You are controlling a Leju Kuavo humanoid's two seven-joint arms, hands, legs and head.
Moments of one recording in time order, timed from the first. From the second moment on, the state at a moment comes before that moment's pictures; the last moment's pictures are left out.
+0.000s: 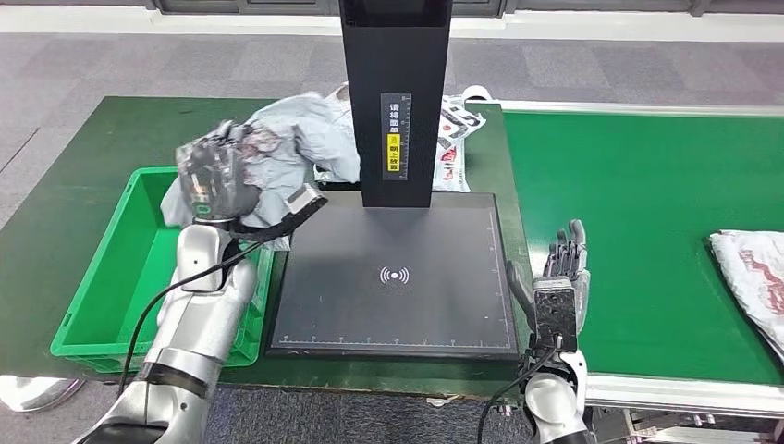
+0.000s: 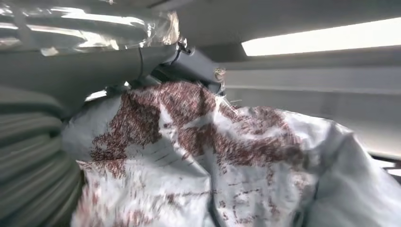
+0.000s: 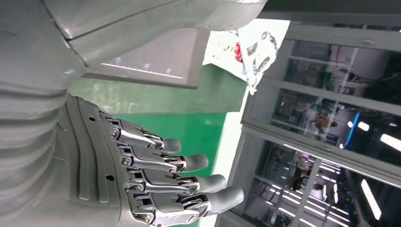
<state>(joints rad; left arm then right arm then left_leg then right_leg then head) -0.57 -0.13 -0.01 -1.08 -1.50 0.70 0.02 -0.08 0.12 0.18 -1.33 0.22 -0.57 -0.44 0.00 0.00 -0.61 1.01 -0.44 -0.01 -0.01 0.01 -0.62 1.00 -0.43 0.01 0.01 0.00</state>
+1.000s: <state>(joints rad) -0.40 0.03 0.05 -1.11 -1.50 0.70 0.19 -0.08 0.12 0.18 -1.35 0.23 -0.55 -0.42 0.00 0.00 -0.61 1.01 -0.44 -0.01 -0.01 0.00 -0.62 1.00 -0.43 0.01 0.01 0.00</state>
